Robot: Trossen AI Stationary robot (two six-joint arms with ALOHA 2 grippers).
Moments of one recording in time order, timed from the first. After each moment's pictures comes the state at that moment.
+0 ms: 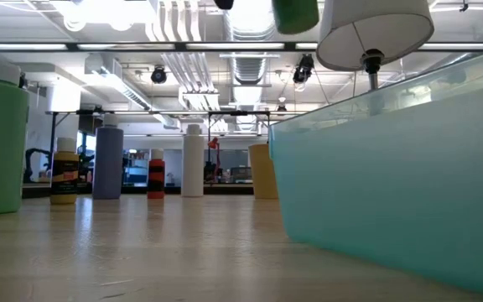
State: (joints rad) left arm -0.20 1.53 1.04 0.59 -0.20 0.16; right arm 0.47 1.29 1.01 -0.12 0.70 0.19
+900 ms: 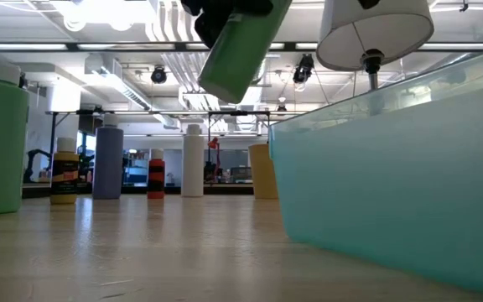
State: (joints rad) left arm -0.20 1.55 1.22 -0.20 -0.07 -0.09; right arm 0.43 1.22 1.01 -0.25 0.46 0.29
